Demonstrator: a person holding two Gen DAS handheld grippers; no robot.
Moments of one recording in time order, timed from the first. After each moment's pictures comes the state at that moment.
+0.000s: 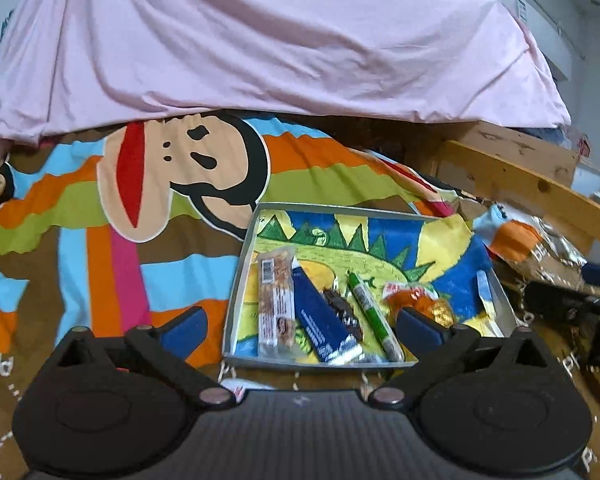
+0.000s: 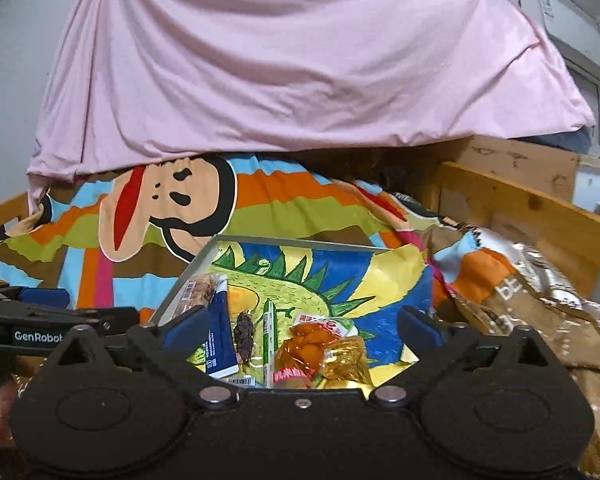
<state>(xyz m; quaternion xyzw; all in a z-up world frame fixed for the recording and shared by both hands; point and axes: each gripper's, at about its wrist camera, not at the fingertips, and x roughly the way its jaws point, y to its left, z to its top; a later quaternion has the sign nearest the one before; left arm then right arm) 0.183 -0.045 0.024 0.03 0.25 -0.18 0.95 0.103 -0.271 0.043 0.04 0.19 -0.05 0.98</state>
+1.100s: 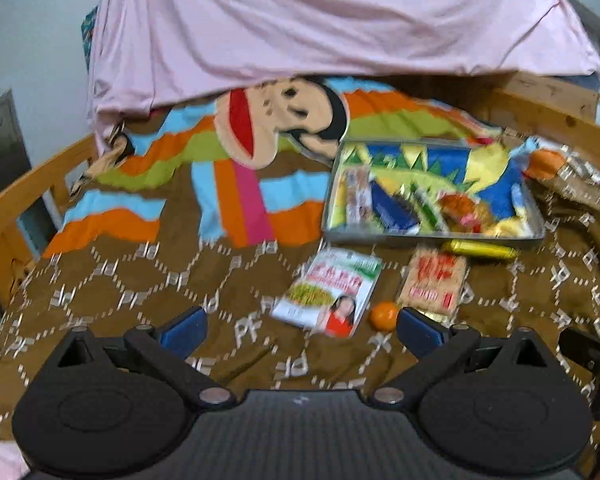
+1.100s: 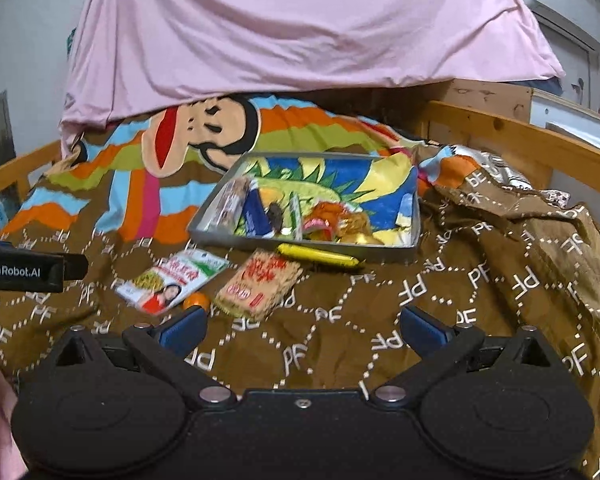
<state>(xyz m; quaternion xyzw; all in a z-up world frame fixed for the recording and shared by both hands) 0.029 0.004 0.024 0.08 0.31 -0.05 0.95 -0.049 -0.219 0.003 0.05 0.26 -0.04 0.96</state>
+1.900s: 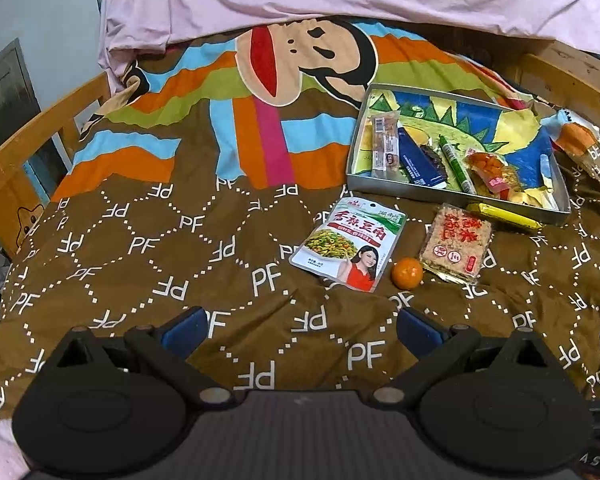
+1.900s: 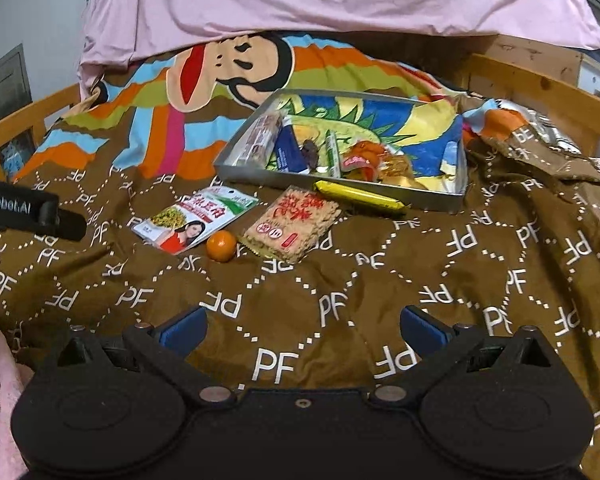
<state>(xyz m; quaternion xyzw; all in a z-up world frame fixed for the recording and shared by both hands) 0.053 0.019 0.022 0.06 0.39 -0.02 0.92 -0.022 -0.201 -0.025 0.04 0.34 0.00 0.94</state>
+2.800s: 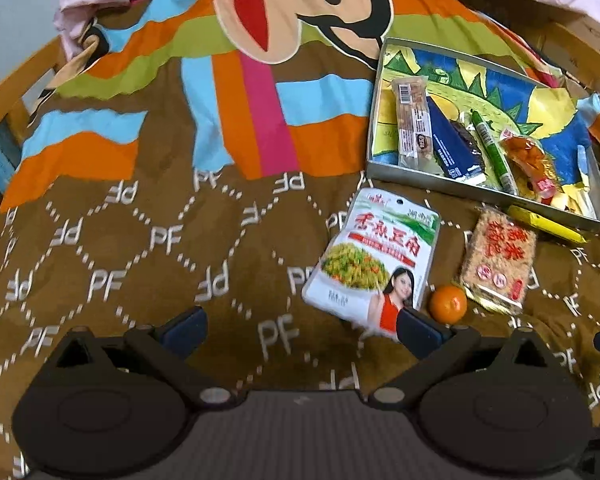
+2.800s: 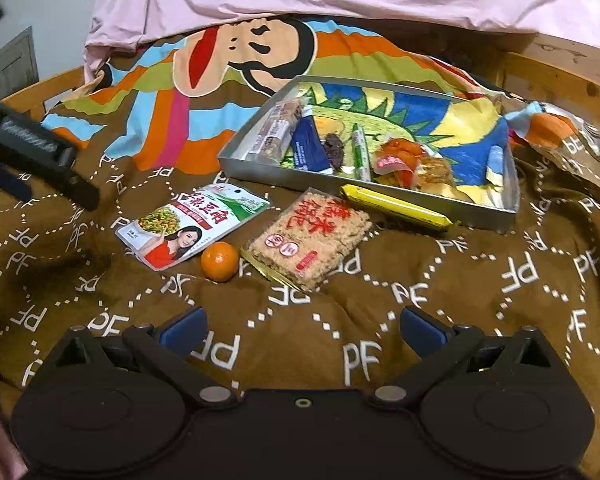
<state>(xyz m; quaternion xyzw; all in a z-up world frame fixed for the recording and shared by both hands) 0.170 0.036 0.000 0.07 0.47 -0.05 0.88 0.046 -0.191 -0.055 0.02 0.34 0.03 0.94</state>
